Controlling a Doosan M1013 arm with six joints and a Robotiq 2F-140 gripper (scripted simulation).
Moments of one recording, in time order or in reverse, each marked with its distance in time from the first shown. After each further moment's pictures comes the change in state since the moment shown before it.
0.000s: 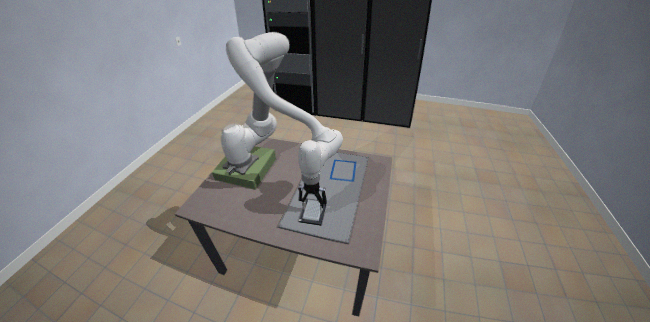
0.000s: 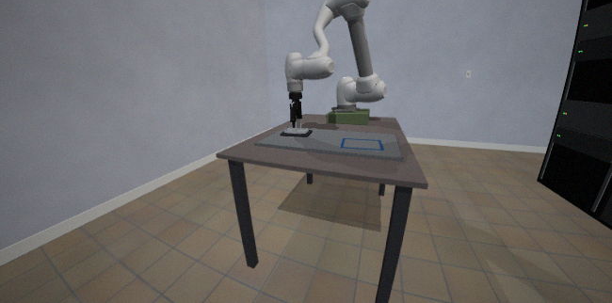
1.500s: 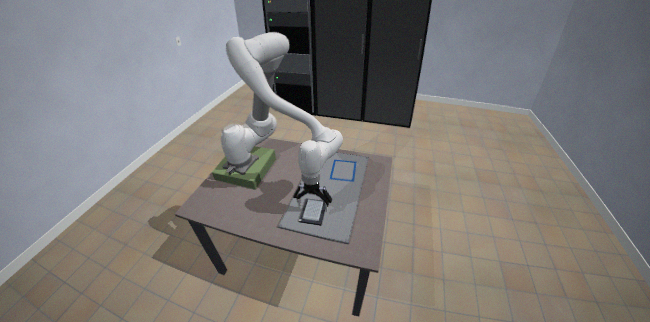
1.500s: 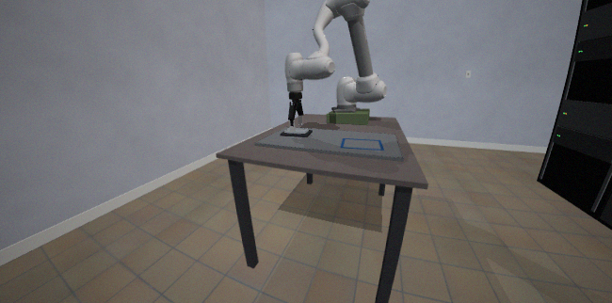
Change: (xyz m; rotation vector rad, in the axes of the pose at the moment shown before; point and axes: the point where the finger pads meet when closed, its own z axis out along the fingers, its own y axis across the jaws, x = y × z) arm 0.000 0.000 0.000 0.000 0.000 0.000
